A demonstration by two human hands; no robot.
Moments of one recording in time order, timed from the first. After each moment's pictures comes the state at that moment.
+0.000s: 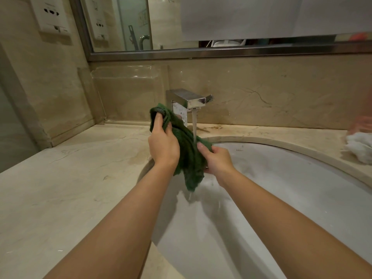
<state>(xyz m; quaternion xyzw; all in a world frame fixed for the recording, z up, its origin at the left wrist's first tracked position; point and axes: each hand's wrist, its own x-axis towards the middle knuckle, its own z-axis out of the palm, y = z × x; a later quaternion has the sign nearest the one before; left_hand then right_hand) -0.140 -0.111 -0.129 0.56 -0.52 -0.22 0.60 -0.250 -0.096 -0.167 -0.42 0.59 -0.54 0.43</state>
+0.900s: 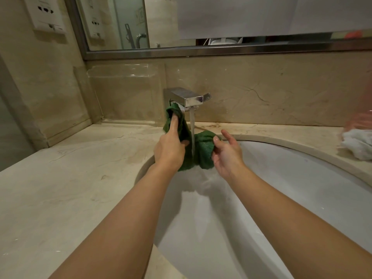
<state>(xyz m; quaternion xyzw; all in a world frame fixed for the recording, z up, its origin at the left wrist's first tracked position) -0.144 -0.108 -0.134 0.63 -0.68 -0.13 0.35 -0.267 -0.096 -0.155 -0.16 0.36 -0.74 0.55</state>
